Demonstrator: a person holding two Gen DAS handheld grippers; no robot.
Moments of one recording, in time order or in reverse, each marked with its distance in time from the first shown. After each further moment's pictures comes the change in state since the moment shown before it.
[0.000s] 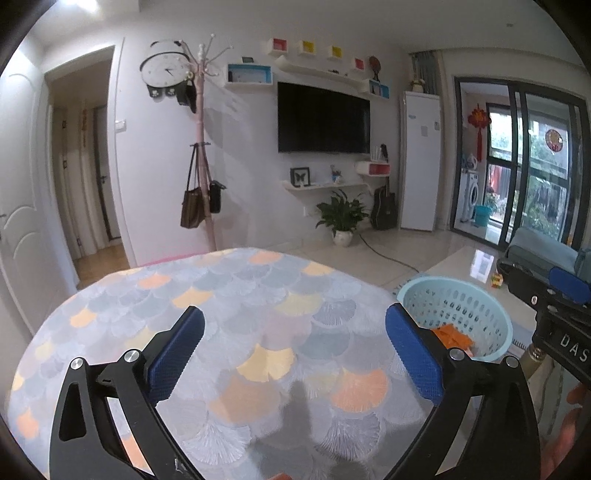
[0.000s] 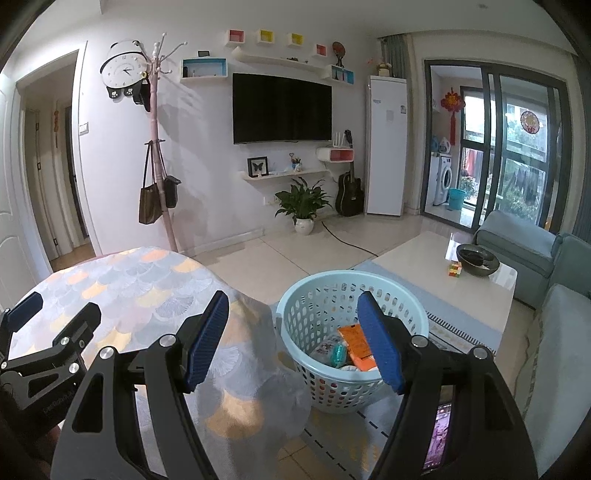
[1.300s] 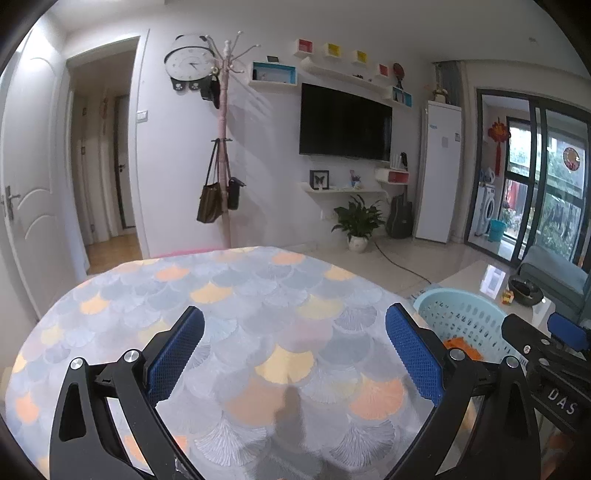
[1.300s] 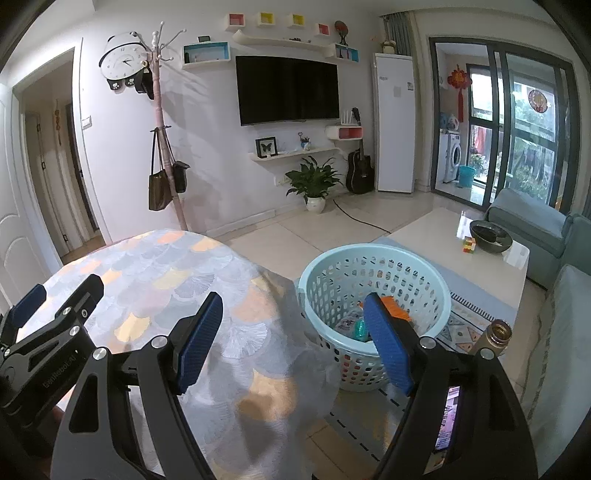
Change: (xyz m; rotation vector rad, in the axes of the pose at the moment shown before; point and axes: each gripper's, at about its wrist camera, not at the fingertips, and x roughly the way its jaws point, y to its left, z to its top) left arm 0.002 0.016 0.003 -0.064 -0.003 0.054; right arm 0.007 0.020 -0.007 0.032 0.089 0.043
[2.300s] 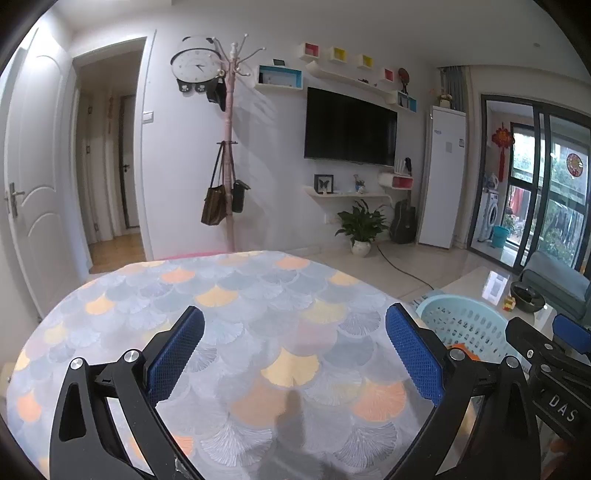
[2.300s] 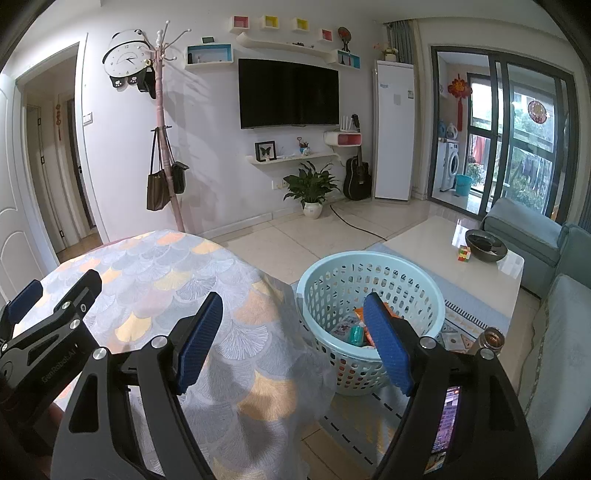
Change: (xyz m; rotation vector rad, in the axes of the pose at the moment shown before) left arm -0.004 0.002 0.001 -0.021 -0.012 0.014; right arm -0.010 0.007 0.003 -0.028 -0.020 -0.019
